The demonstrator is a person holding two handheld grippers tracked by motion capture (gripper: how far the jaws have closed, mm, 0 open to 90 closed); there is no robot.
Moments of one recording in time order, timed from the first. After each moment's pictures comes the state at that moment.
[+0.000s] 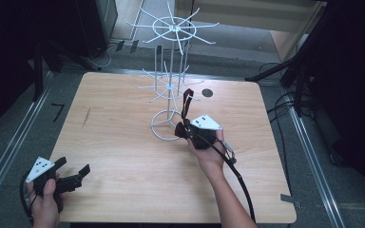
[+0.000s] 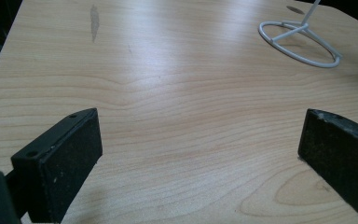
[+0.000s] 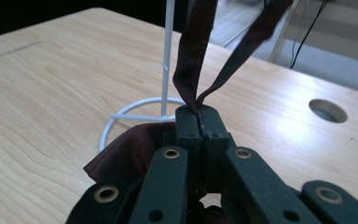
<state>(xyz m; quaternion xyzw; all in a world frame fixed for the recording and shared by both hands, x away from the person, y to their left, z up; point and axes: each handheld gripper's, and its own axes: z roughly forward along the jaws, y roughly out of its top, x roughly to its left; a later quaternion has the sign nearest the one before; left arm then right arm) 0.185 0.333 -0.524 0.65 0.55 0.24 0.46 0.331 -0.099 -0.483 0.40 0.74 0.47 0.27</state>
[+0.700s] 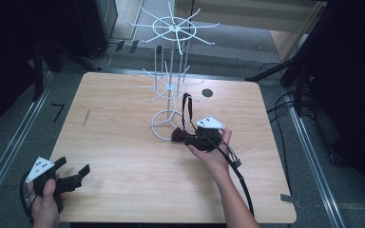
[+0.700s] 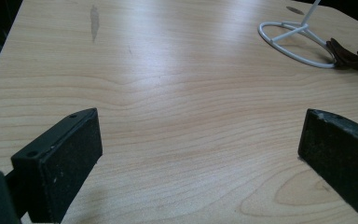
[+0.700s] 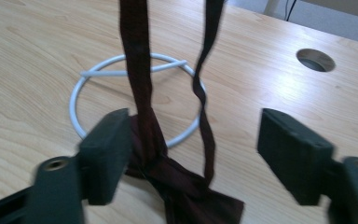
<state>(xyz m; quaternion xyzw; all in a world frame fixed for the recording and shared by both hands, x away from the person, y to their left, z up) 0.185 0.334 -0.524 0.65 0.55 0.24 0.46 0.332 -0.119 -0.492 0.44 0.76 0.42 0.24</state>
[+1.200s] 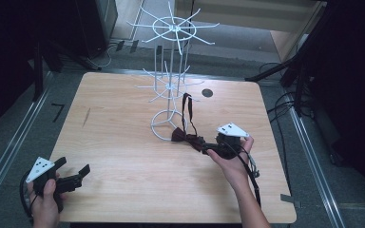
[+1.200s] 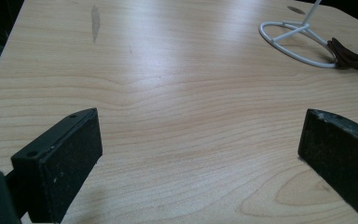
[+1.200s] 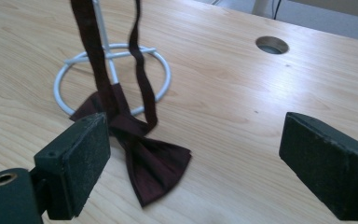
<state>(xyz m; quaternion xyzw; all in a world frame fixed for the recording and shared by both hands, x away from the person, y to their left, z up) 0.185 0.333 -0.524 0.65 0.55 0.24 0.46 0.308 -0.176 -0.487 0.46 0.74 0.43 0.25</state>
